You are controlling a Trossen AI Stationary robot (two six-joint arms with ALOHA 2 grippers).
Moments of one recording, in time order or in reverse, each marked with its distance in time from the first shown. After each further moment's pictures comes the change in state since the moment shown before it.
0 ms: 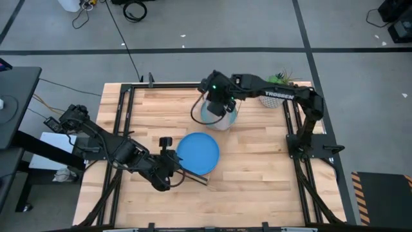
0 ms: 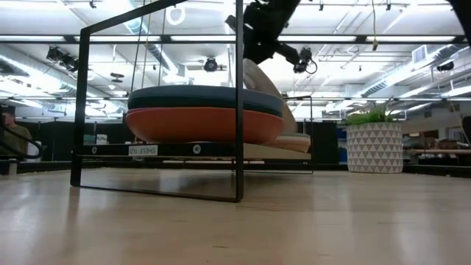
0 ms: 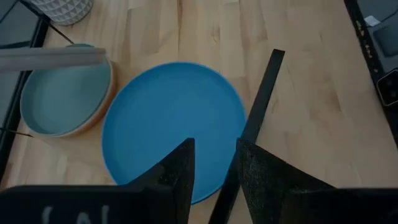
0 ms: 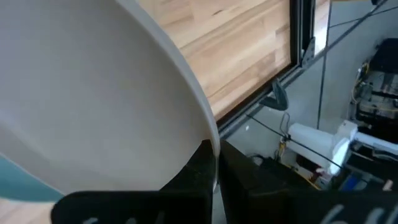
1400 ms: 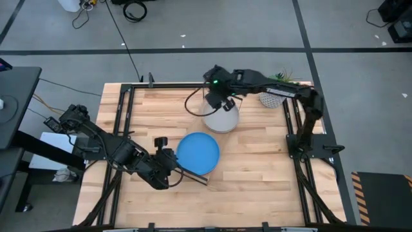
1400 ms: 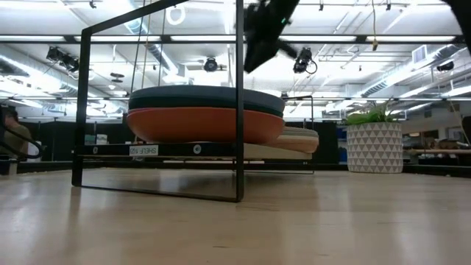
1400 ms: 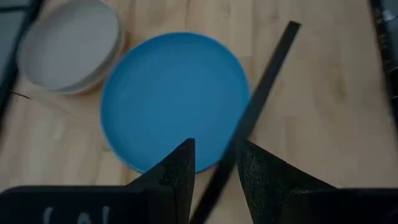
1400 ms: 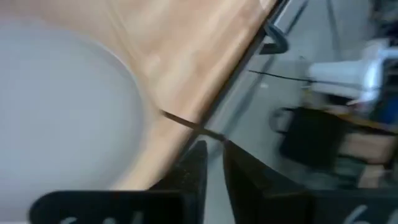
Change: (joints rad) left arm -0.020 0.000 0.000 -0.098 0.005 -0.154; right arm -0.039 0.022 0.069 -0.040 0.104 0.328
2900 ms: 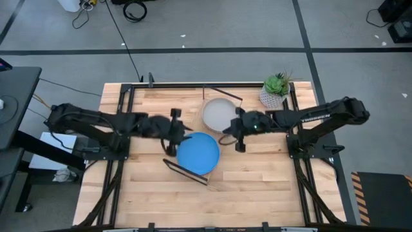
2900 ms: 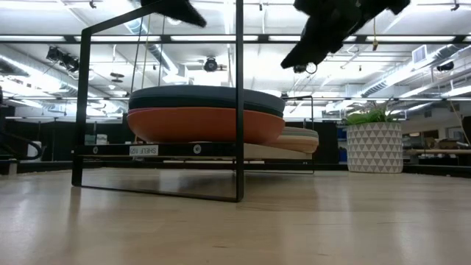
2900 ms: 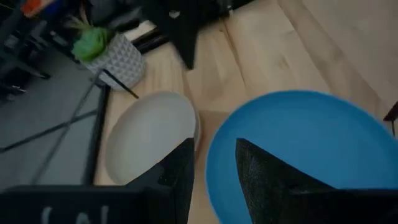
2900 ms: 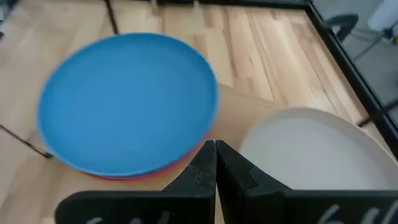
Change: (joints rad) left arm 0.441 -0.207 -0.346 0.607 0.214 0.806; right arm 0.309 -0.558 -0.962 0.677 -0.120 1.141
